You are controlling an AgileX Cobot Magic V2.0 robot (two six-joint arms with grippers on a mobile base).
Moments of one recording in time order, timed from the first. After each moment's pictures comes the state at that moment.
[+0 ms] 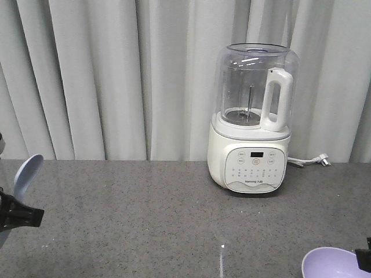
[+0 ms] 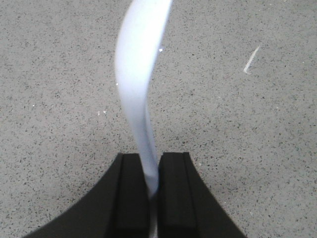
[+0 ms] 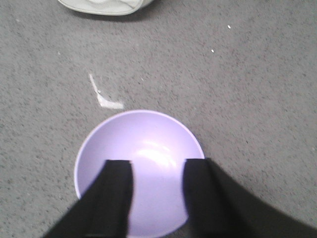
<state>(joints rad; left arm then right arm) -0.21 1.23 -1.15 -0.03 0.84 -0.02 0.14 0.96 -0.89 -0.24 0.76 0.21</state>
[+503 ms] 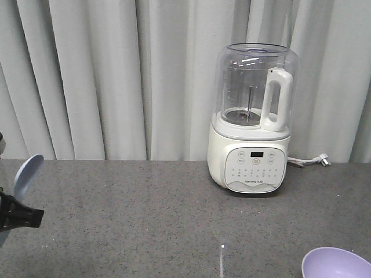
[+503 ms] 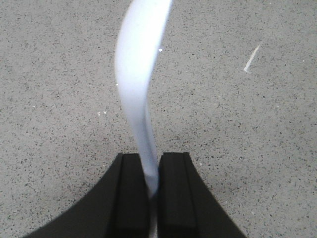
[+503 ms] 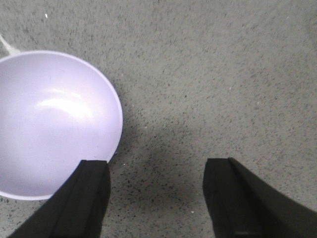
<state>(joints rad) -0.21 1.23 -1.15 -0.03 0.84 -0.02 0.14 1.02 -0.89 -0.49 0.97 0.35</state>
